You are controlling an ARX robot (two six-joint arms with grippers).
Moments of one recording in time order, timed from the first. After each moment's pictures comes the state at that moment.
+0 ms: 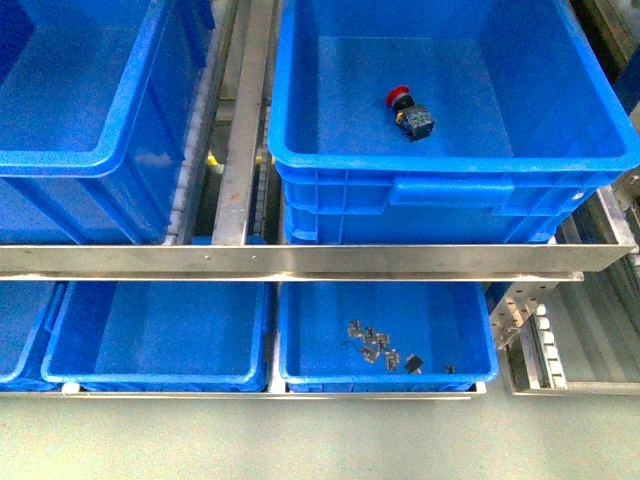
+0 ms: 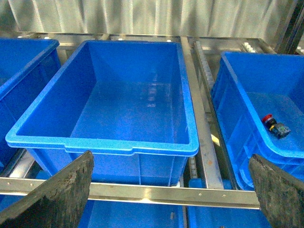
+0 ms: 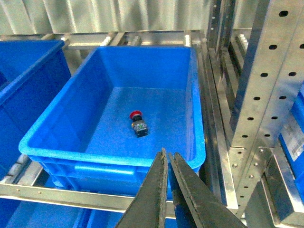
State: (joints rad) left arm 0.00 0.01 0.02 0.00 0.00 -0.01; right arm 0.00 0.75 0.02 0.72 0.00 0.01
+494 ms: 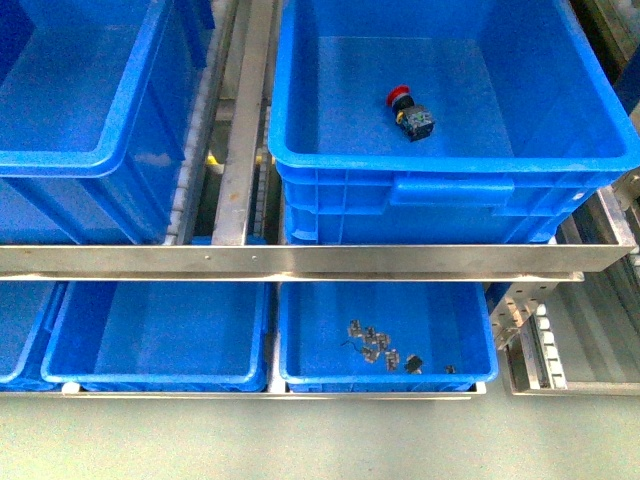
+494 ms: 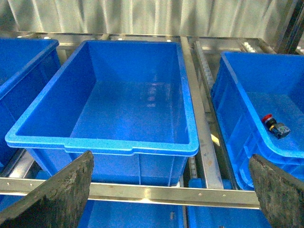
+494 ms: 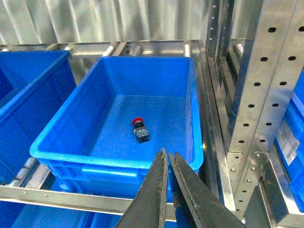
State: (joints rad) left arm 0.00 0.01 0.02 0.00 0.00 -0.01; right arm 0.00 0.41 0.02 0.41 0.00 0.01
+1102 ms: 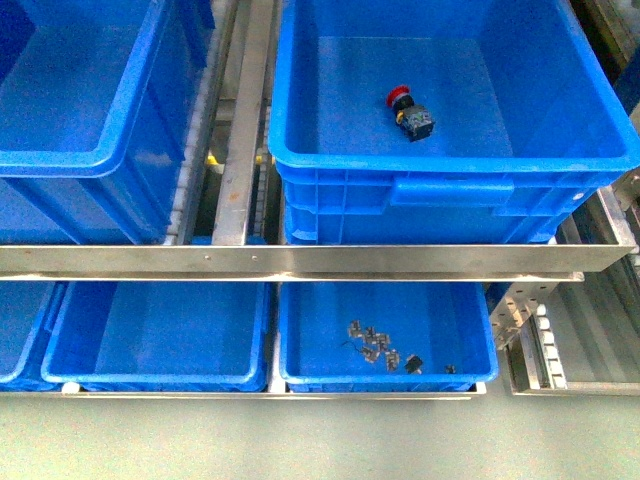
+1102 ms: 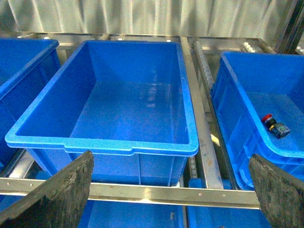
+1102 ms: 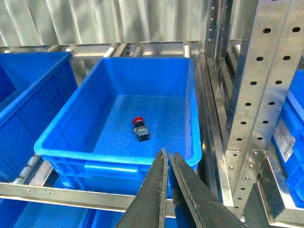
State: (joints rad) left arm 0.00 0.01 0.02 0.00 0.00 -0.01; right arm 0.00 0.20 0.02 0.20 0.00 0.01
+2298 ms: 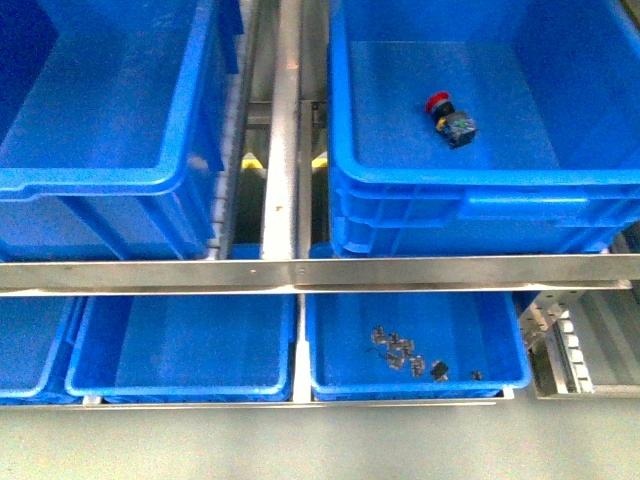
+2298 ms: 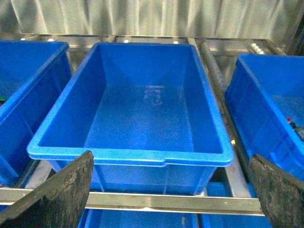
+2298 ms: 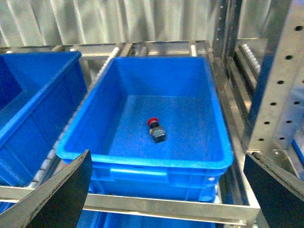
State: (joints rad) left arm 0.00 0.01 0.02 0.00 0.00 -0.01; right arm 0.00 0.00 0.02 0.00 0.00 0.00
